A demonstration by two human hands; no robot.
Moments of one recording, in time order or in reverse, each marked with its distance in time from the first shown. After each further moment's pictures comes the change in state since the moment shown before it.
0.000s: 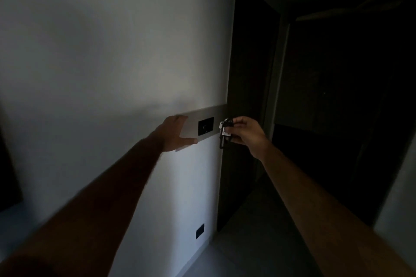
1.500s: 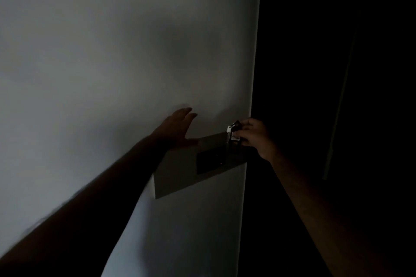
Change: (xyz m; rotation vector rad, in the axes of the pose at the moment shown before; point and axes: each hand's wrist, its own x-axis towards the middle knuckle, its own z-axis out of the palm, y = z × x) left_hand 0.326 -0.039 0.096 0.450 0.067 -0.013; right_hand 0.413 0.109 -0.092 0.029 -0.185 -0.077
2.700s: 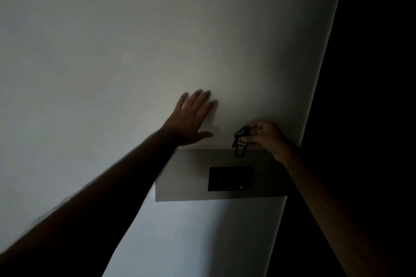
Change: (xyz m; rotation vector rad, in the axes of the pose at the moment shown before) left_hand 0.075 -0.020 0.053 0.537 0.194 -0.195; right_hand 0.204 0.072 0.003 -0.019 -0.573 -0.070
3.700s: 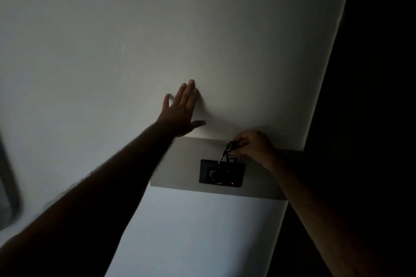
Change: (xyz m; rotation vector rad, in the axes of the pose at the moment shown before) left_hand 0.007 0.041 0.000 0.040 -0.193 -0.410; right_hand 0.009 0.054 -0.014 -0.291 -0.208 -0.154
